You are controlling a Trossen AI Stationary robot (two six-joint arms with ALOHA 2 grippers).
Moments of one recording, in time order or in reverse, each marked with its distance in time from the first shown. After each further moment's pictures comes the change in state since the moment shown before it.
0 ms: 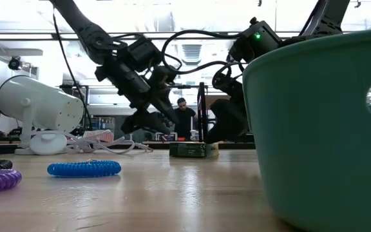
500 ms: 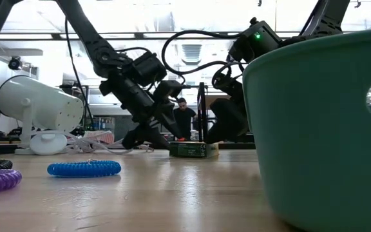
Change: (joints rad) left arm 0.006 0.124 0.002 0.087 0.070 -0.090; right arm 0.000 0.000 -0.002 -0.004 0.000 0.018
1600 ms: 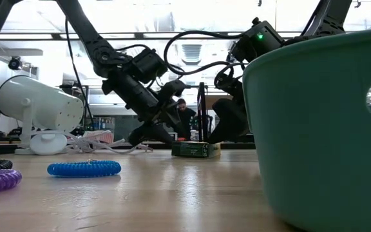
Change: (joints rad) left arm -0.008 0.000 -0.001 0.085 -0.131 0.049; right arm 0.008 0.000 -0.016 0.001 0.004 0.008
